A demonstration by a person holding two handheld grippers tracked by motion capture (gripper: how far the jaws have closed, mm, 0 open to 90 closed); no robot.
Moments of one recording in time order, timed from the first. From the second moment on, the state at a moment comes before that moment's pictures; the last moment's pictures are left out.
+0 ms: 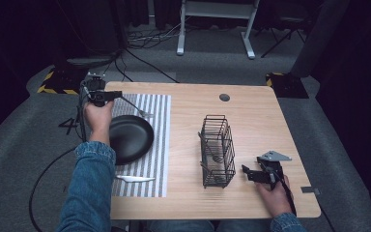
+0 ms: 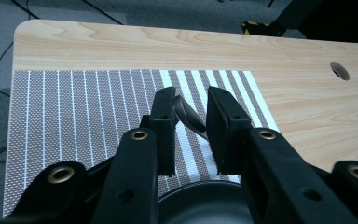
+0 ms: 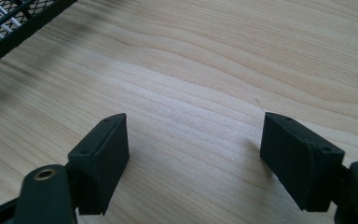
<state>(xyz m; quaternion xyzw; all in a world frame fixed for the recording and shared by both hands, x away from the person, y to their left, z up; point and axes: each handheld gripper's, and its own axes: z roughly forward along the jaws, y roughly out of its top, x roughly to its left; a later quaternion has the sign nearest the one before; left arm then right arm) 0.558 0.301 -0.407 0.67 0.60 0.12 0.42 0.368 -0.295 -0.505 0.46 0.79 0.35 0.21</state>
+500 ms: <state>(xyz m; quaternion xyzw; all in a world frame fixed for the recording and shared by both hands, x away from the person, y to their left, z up) 0.557 0.310 -0.414 0.67 0.61 0.11 0.42 0.368 -0.295 -0.505 0.46 0.79 0.35 0.21</state>
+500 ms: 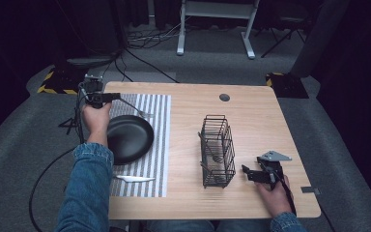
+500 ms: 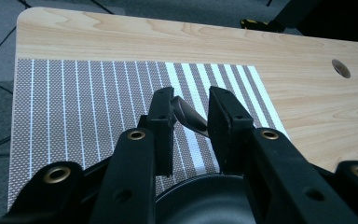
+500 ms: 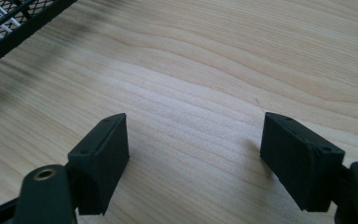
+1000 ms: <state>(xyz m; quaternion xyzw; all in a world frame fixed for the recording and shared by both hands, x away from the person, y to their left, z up) 0.553 0.321 -0.425 0.66 0.62 0.10 0.41 0.369 -0.295 -0.505 0.46 0.79 0.35 0.21</state>
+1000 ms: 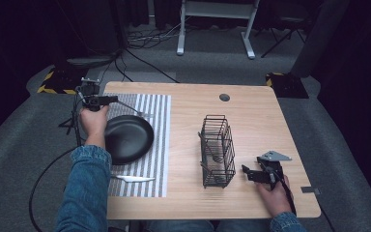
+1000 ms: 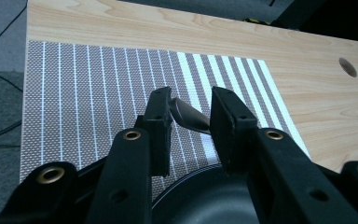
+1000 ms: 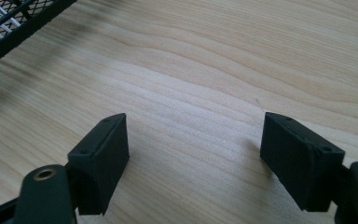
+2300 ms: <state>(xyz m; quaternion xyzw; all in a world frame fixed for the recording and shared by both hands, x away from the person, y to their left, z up) 0.553 0.335 -0.454 0.65 0.64 0.08 0.39 0.369 -0.295 -0.505 0.46 0.79 0.35 0.21</state>
